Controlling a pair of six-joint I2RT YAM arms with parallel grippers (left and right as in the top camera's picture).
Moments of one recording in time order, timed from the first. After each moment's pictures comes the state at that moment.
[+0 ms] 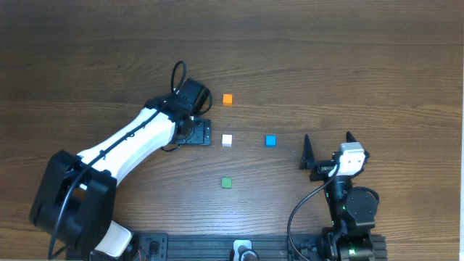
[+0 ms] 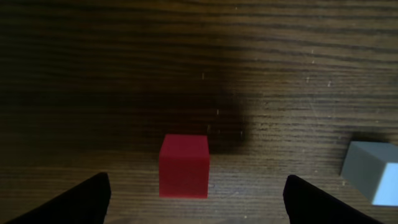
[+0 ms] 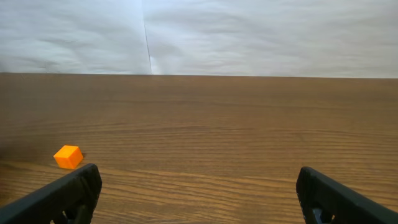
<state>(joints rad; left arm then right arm) -0.50 1.70 1.03 -0.75 -0.09 -0.50 0.07 0.01 0.01 -0.08 -0.02 0.03</state>
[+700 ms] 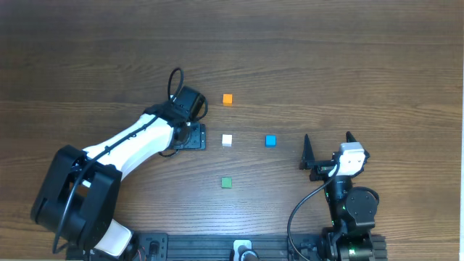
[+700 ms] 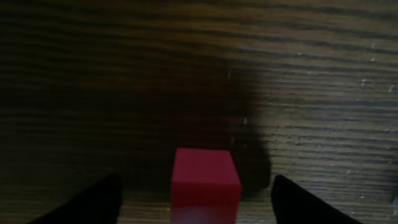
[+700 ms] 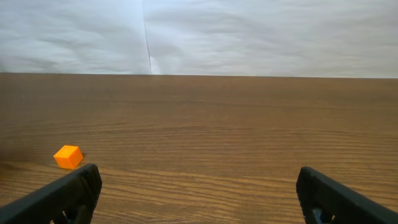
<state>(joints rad) -0.47 1.71 0.93 -0.61 -0.09 -0.50 0.07 0.01 0.01 -0.08 -0.02 0.03</state>
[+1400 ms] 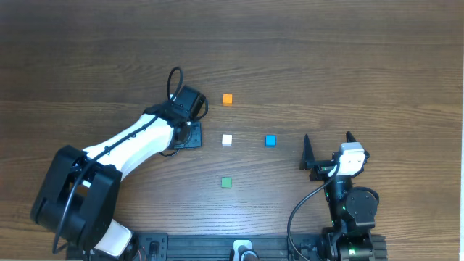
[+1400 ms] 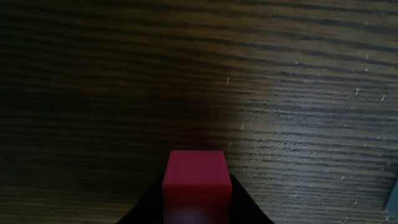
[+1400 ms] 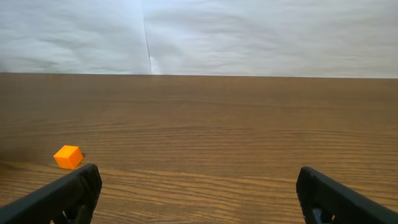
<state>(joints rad) -0.47 1.71 0.93 -0.61 -0.09 -0.52 0.07 0.01 0.01 -0.08 -0.02 0.03</state>
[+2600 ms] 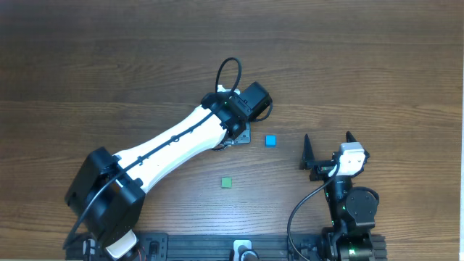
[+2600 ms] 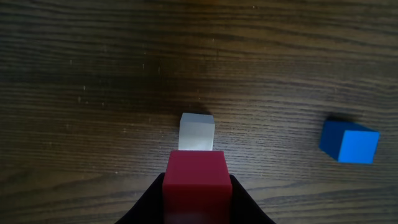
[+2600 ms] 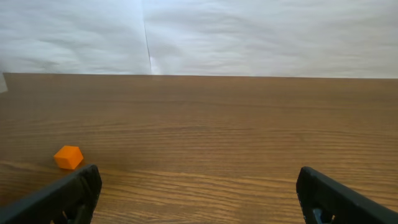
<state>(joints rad) -0.81 1.83 1.39 -0.98 -0.18 -0.83 0.07 0.01 0.01 -0.08 -0.02 0.03</state>
